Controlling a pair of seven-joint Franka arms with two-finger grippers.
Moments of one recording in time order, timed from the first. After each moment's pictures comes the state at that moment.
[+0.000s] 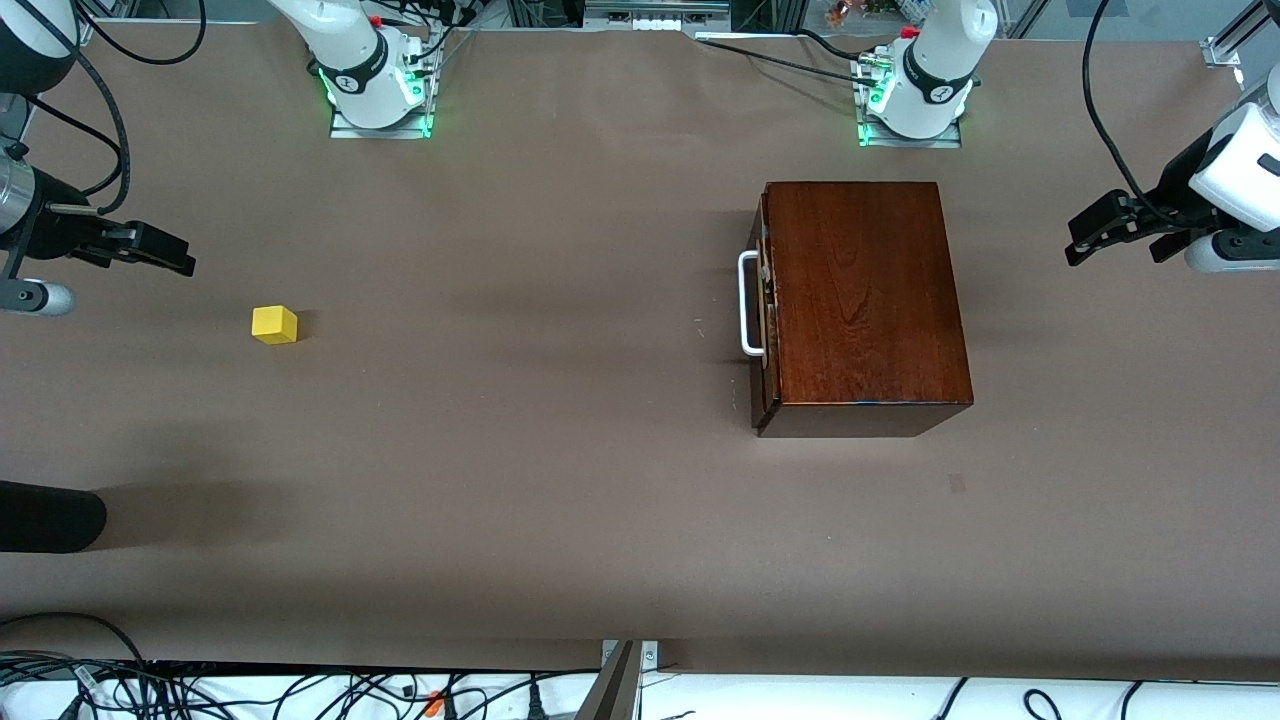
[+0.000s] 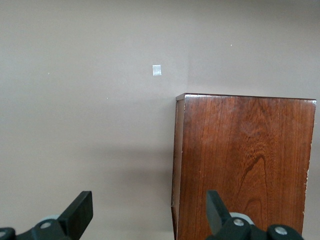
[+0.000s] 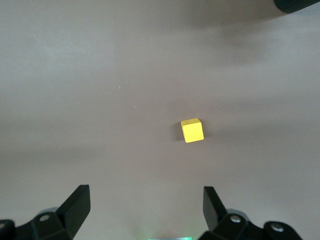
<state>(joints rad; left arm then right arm) -0.01 -0.05 -0.01 -1.70 -0.02 1.66 -0.09 -0.07 0.11 0.07 -1.54 -0.02 1.53 0.10</state>
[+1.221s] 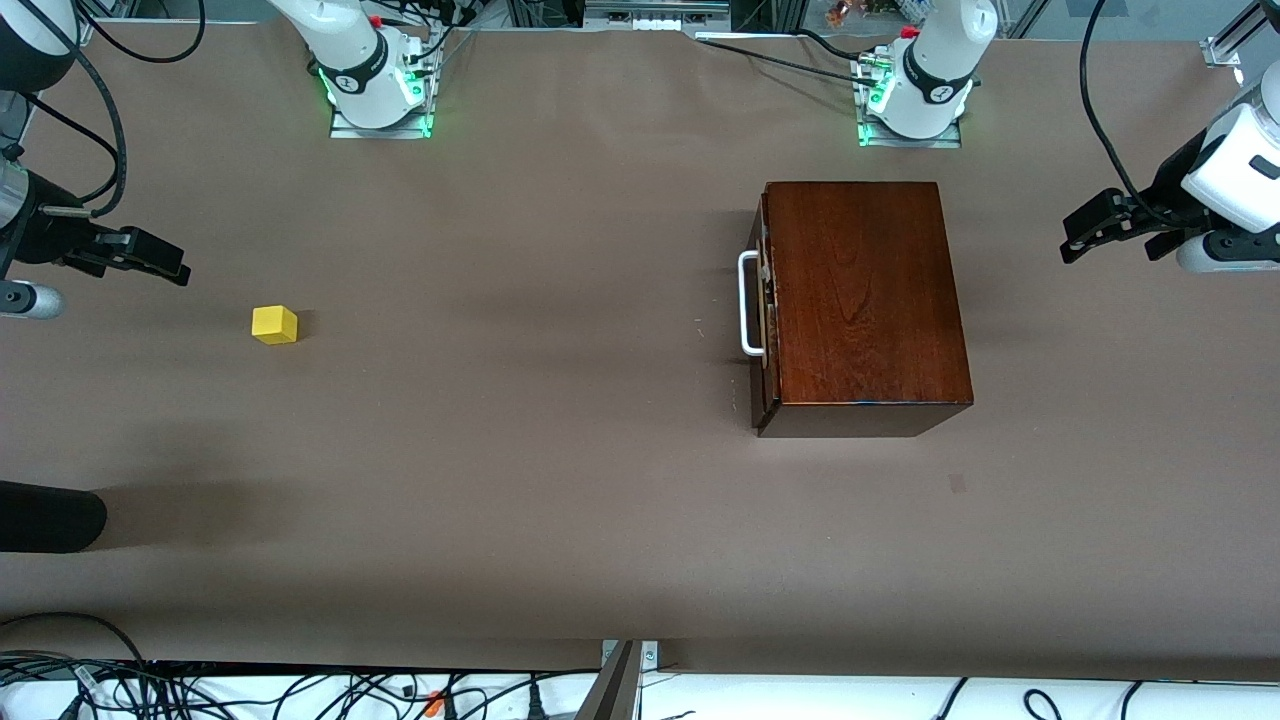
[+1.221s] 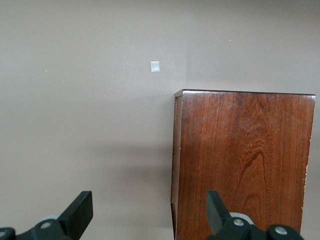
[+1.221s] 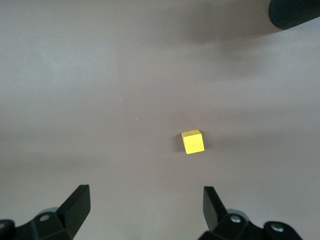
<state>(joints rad) -0.01 -0.05 -0.02 -1.69 -0.02 1.65 -0.09 -0.08 0.10 0.08 -1.55 -0.02 1.58 0.09</state>
